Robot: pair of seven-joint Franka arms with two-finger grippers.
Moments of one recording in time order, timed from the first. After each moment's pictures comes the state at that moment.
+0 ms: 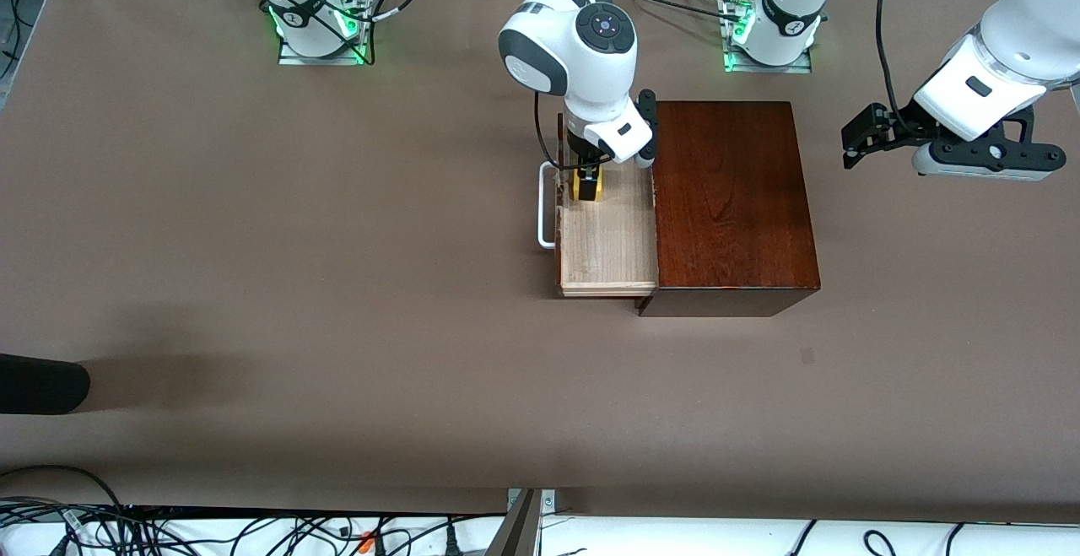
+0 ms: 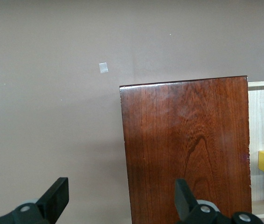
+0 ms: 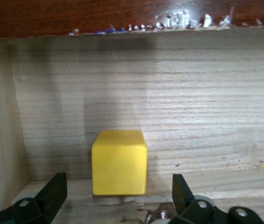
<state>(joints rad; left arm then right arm) 0.04 -0.04 -0.18 -1.70 -0.01 1.68 -0.08 0.81 0.73 0.21 -1.23 -0.20 1.98 -0.48</state>
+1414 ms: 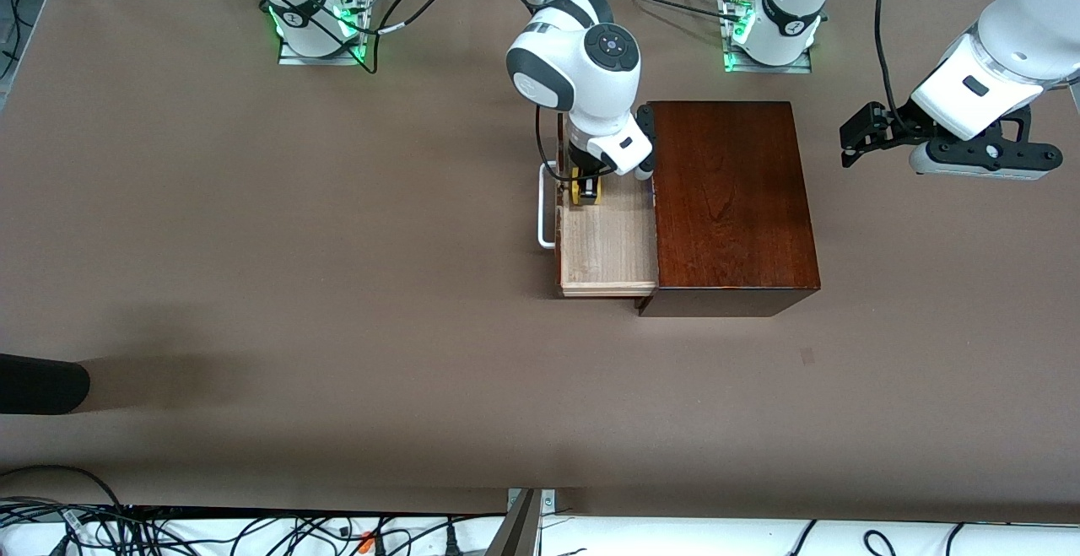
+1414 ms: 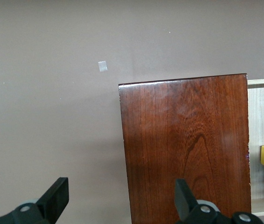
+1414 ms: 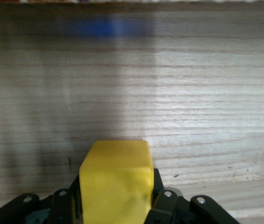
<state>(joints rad) 0.04 -0.04 -0.18 -1.70 -0.01 1.68 -0.08 0.81 0.78 0.20 -1.21 -0.25 2.00 -0.47</state>
